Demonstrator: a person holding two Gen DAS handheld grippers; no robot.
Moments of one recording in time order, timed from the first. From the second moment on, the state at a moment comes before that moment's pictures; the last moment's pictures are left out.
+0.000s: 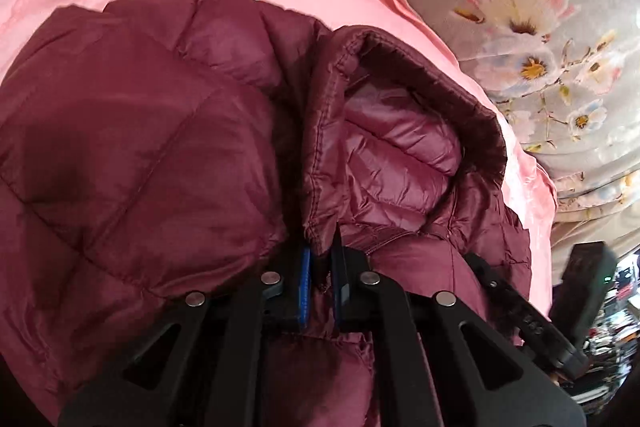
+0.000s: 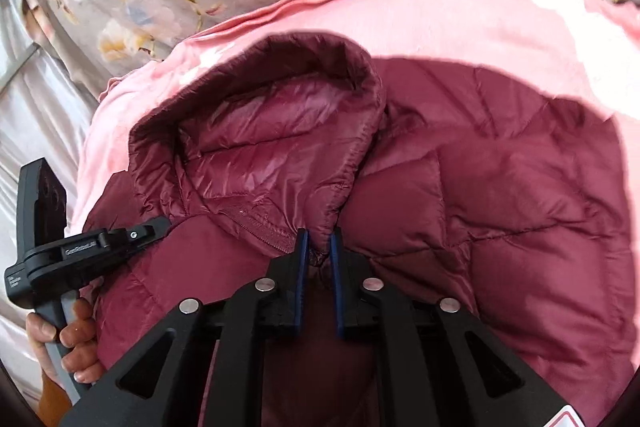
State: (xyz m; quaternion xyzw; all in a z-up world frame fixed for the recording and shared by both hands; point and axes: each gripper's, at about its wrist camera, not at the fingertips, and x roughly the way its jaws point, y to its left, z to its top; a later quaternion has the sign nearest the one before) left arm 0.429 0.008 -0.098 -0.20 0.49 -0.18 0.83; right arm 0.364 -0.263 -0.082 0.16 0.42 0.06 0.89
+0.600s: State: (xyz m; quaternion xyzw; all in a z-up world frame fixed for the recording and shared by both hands) left arm 0.428 -0.010 -0.098 -0.16 0.45 -0.18 0.86; right arm 0.382 -0.221 -0.094 0.11 0.42 0.05 0.90
